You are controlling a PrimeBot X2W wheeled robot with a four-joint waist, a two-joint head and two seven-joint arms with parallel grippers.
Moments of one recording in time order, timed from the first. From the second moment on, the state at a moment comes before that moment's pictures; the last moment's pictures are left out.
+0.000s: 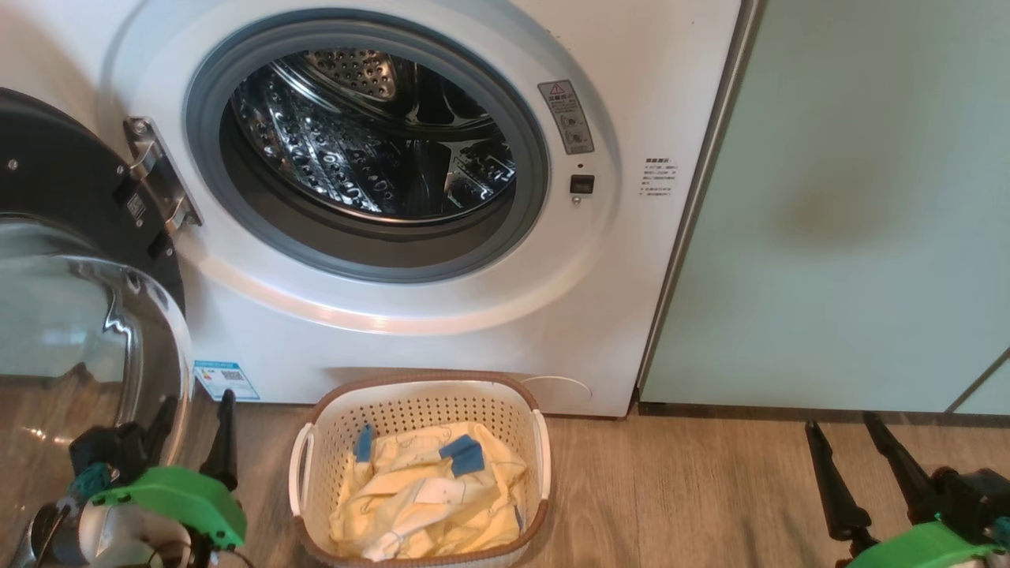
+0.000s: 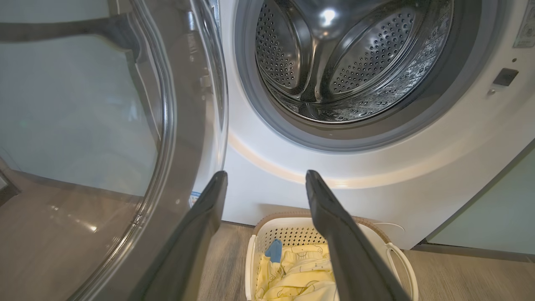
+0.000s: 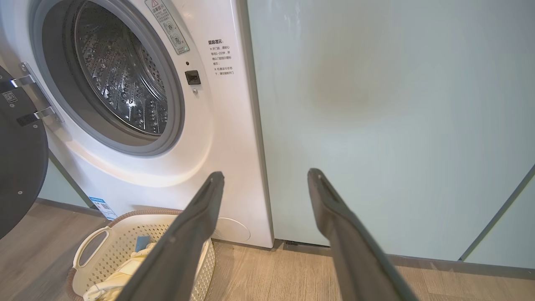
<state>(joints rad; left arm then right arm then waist) -0.05 0.31 -0.04 0.37 -0.46 0.04 -0.24 0.02 -0.13 0.08 0.27 0.19 0.13 -0.25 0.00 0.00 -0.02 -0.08</state>
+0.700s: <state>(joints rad) -0.07 0.32 -0.06 0.40 -0.47 0.05 -0.24 0.02 -0.12 0.08 0.27 0.19 0.13 -0.25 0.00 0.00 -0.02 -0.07</state>
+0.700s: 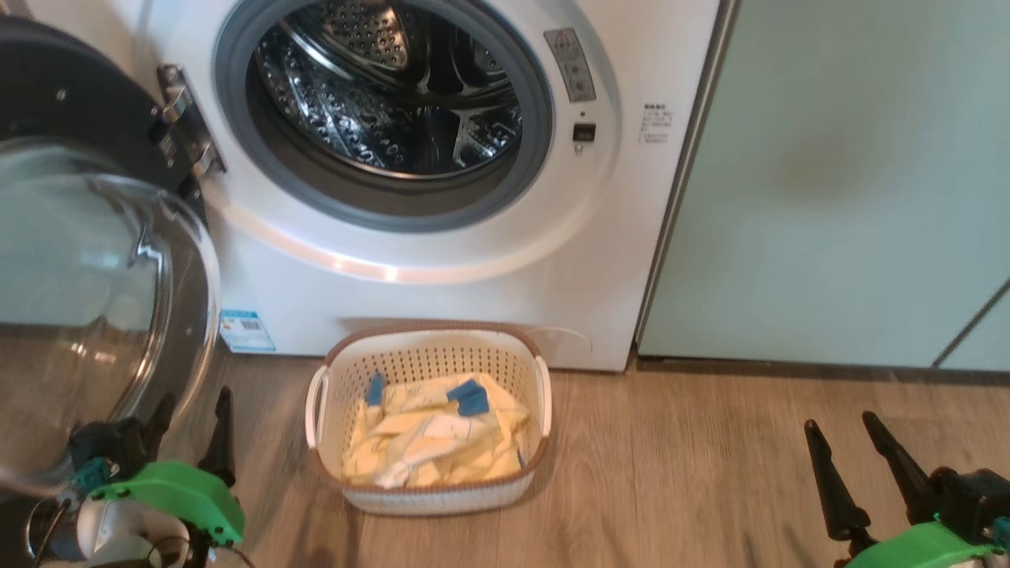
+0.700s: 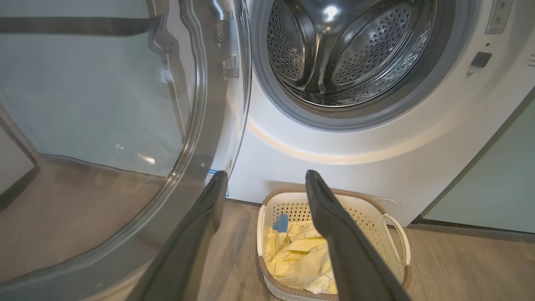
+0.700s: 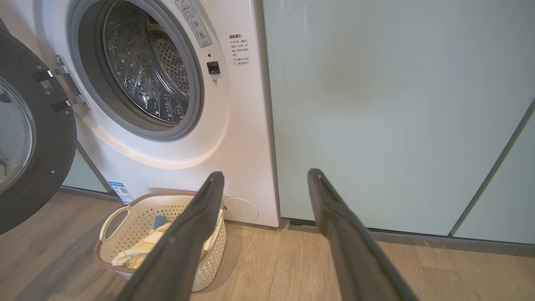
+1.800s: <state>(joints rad) -0.07 0.31 -0.03 0.40 -0.50 0.04 -0.25 0.02 -0.12 0.07 0.27 0.19 0.13 -0.25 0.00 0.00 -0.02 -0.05</state>
